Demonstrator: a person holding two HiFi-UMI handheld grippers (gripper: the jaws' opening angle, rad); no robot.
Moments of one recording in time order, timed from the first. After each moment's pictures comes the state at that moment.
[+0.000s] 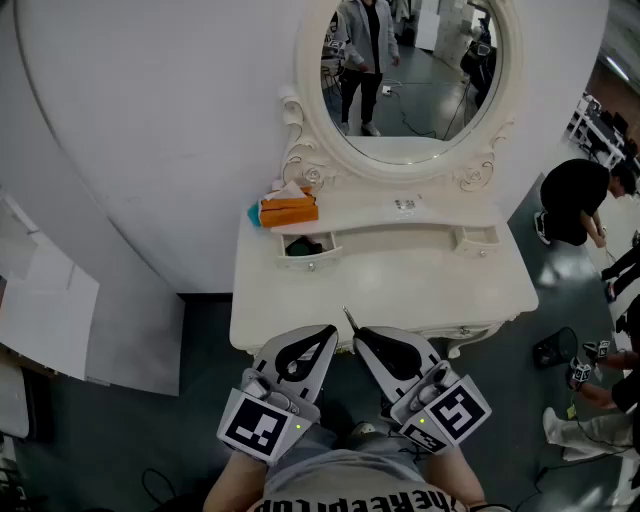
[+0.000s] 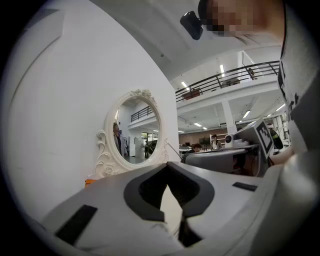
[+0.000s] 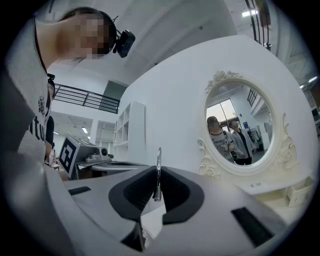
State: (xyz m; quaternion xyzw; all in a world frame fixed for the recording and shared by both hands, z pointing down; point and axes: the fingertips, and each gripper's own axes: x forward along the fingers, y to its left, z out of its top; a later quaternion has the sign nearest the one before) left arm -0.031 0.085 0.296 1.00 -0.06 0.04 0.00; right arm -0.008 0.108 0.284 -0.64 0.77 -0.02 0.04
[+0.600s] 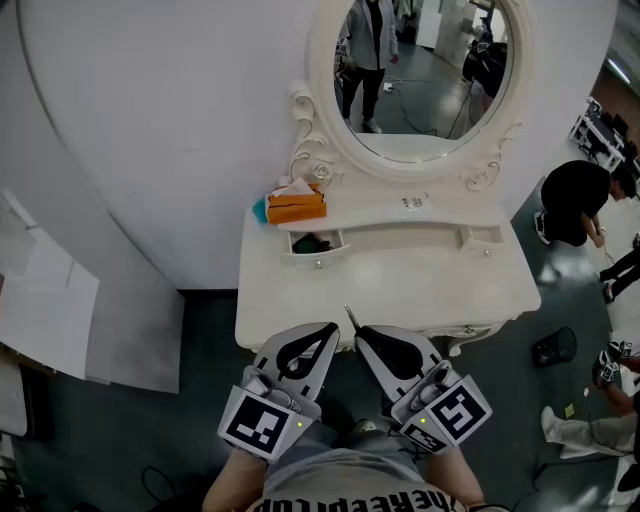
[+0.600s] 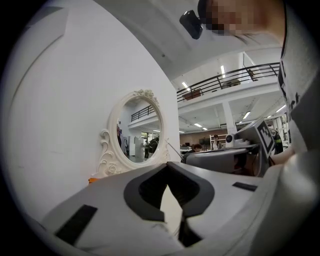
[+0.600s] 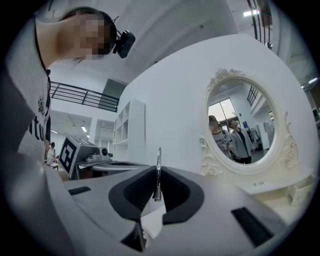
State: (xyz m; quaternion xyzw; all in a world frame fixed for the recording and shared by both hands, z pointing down) left arm -0.044 0.067 0.299 1.00 -0.06 0.04 0.01; right arm -0.022 0.090 0.287 -0.64 0.76 -0.02 0.03
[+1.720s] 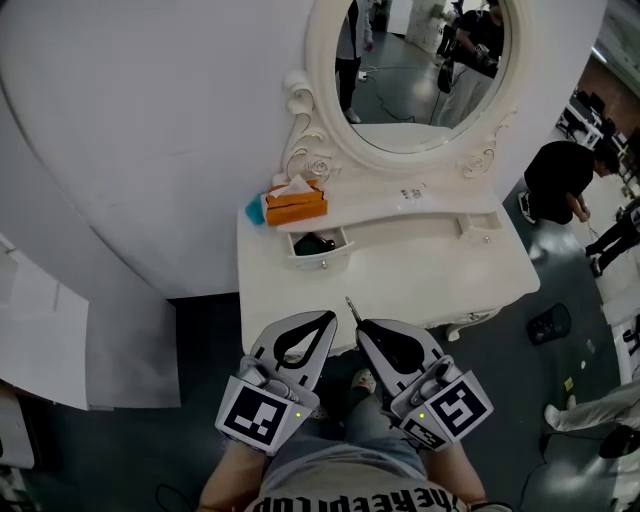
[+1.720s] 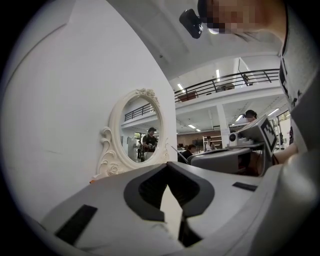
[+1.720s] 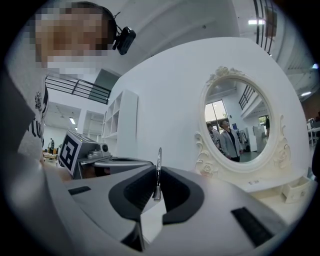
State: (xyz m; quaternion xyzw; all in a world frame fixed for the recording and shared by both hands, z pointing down) left arm -0.054 0.011 0.309 1.00 -0.02 0.04 0.01; right arm -0.035 0.044 0.301 -0.69 0.72 -0.03 0.00
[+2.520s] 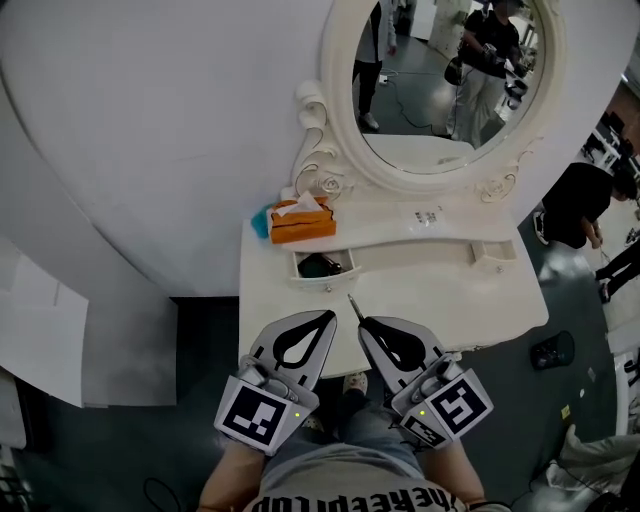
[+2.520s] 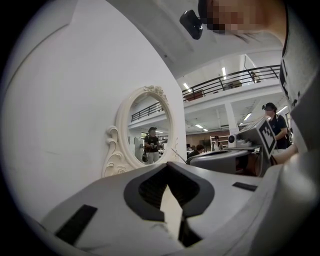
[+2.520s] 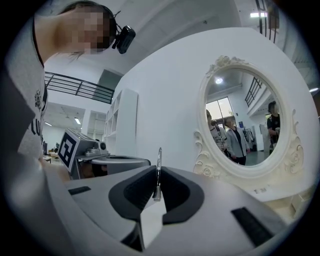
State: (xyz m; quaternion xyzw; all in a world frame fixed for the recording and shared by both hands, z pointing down) left arm -0.009 -0.035 0.310 1.00 -0.05 0.04 0.01; right arm 0.019 -0.004 0.305 -0.67 0.75 -0.03 0.00
